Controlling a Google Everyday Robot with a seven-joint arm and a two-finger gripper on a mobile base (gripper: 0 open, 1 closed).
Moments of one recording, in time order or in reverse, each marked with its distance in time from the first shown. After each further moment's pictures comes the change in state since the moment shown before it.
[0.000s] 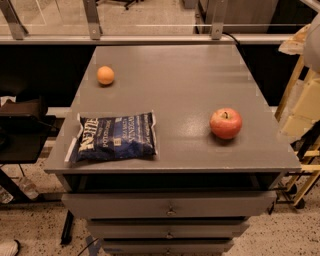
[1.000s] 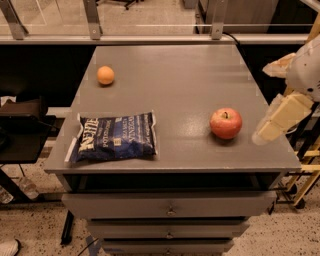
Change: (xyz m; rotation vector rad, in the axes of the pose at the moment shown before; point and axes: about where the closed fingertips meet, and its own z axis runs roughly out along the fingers) arm 0.005 -0.014 0.067 -0.069 -0.235 0.124
